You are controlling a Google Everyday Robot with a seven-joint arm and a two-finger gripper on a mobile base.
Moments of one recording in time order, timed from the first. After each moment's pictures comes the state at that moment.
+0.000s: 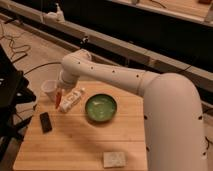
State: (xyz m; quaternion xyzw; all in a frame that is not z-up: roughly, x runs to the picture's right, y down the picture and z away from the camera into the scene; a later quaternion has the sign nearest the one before) arm -0.225 -0.001 0.773 -0.36 0.01 0.69 0.62
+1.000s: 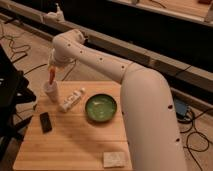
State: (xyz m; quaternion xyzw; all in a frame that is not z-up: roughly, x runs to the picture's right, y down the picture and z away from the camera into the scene) arm -0.262 -0.117 0.786 -0.30 -0.09 0.69 0.65
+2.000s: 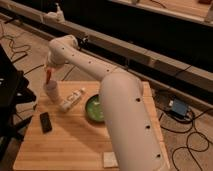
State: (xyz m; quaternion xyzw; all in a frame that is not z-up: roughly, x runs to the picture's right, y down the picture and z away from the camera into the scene) arm -0.308 -0.119 0.857 -0.31 -0.09 0.68 0.66
